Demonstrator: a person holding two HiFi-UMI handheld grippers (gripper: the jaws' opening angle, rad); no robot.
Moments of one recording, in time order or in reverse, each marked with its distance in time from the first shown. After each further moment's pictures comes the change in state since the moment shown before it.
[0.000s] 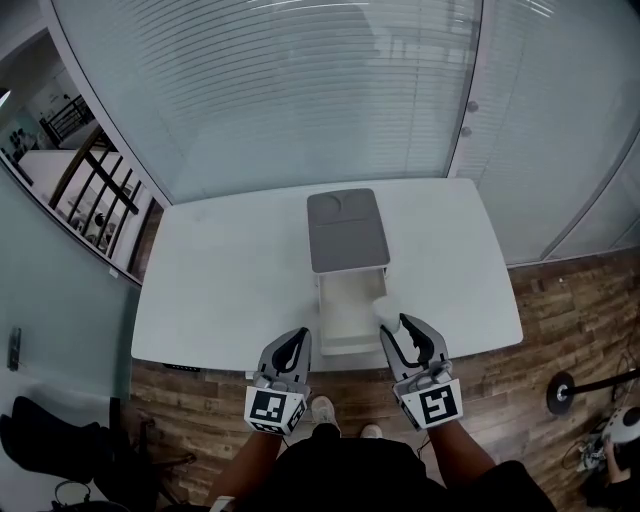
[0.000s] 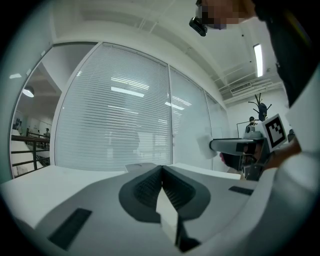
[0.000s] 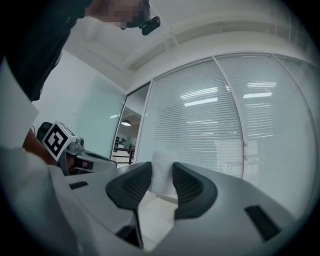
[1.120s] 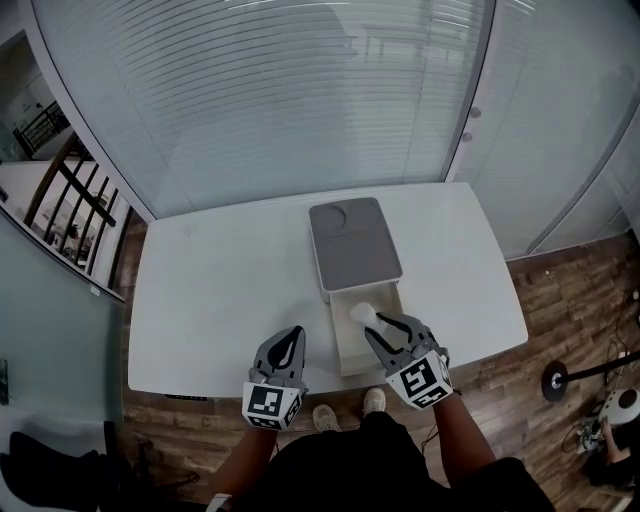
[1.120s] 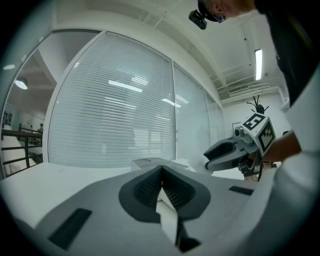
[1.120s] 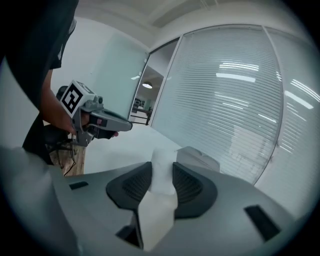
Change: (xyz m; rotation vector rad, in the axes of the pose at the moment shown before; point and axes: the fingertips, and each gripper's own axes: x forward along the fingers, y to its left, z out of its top) left arm 0.034 0.072 -0.027 -0.003 0.037 -0.071; right arm 0.077 0.025 -0.112 -0.247 0.458 0.190
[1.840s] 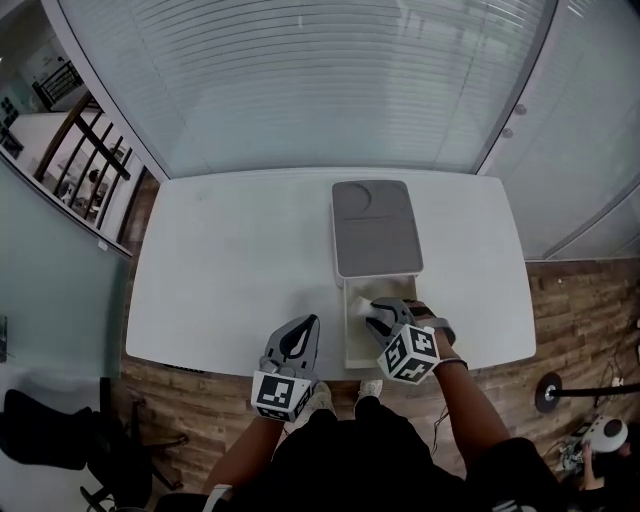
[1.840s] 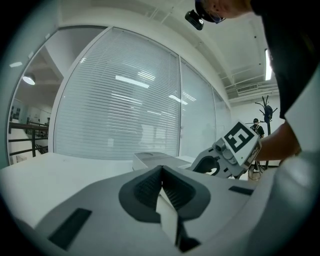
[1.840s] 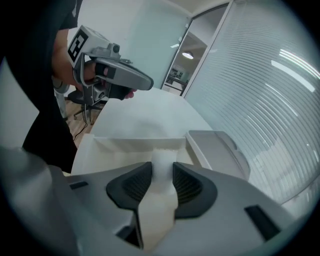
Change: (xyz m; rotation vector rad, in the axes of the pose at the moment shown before) left arm 0.009 -0.005 -0.008 -0.053 0.019 0.058; right arm 0.064 0.025 -0.063 -0.357 0.350 0.325
